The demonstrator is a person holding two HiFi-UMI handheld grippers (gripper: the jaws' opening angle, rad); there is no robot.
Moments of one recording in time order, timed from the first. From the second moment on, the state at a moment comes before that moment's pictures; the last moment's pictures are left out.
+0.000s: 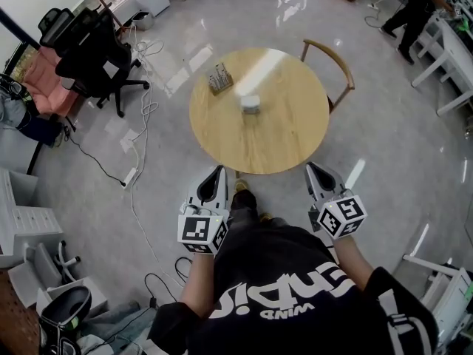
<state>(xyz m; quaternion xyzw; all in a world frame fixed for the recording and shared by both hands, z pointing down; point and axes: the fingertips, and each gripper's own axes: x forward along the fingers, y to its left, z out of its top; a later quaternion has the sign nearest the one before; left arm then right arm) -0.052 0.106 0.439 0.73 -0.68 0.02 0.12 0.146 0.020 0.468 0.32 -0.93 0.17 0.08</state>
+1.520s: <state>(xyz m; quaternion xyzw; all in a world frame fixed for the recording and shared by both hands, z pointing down) -0.162 -0.072 0.447 0.81 -0.57 0.05 0.13 0.038 -0.119 0.460 0.41 -0.89 0.19 0.08</state>
